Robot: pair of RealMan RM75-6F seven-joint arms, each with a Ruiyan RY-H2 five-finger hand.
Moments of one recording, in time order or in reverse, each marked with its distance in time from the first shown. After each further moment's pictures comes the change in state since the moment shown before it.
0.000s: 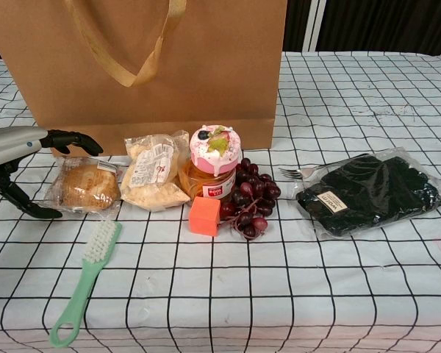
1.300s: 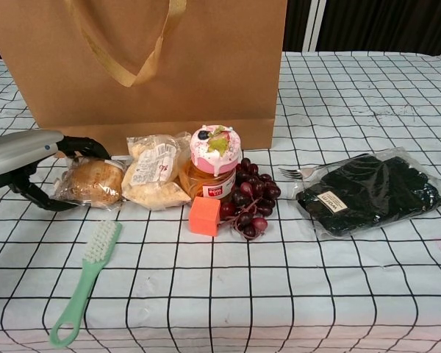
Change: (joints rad) left arm -0.022 -0.078 -0.019 0.078 -0.017 -0.008 -0.003; right arm 0.003 0.008 -0.010 0.017 -0.022 0.000 0.030
